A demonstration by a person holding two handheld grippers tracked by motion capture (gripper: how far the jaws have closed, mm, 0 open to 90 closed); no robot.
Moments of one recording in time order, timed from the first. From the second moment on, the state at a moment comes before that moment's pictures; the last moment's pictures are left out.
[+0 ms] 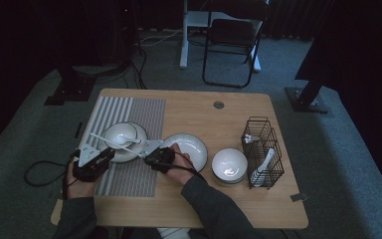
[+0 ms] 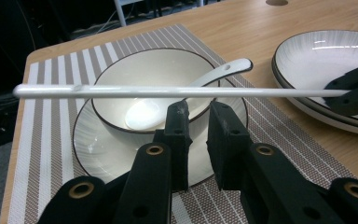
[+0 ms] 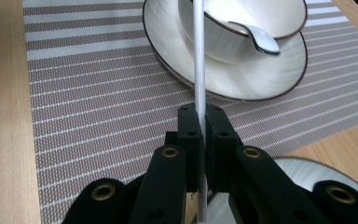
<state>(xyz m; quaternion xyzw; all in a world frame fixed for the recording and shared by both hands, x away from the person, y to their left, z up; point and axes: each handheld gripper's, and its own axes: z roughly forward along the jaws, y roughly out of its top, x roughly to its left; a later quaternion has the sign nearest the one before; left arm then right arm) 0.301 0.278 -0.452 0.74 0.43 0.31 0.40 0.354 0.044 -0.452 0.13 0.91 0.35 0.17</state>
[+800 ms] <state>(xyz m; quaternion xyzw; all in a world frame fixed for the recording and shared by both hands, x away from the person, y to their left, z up) 0.316 0.271 -0.483 0.77 0.44 0.31 0.35 0.370 0.092 -0.477 0.10 0.93 0.30 0.16</state>
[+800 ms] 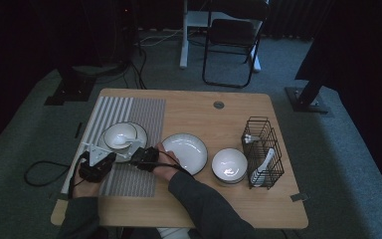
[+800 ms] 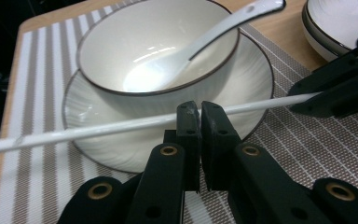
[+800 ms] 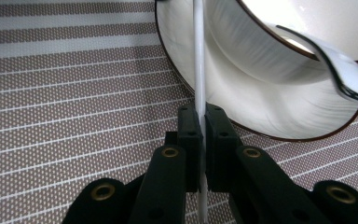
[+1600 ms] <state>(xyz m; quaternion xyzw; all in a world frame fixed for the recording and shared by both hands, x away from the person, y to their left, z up) 0.330 0.262 -0.499 0.78 0.44 0.29 0.34 0.377 0.090 -0.484 0.10 0.94 0.28 0.16</state>
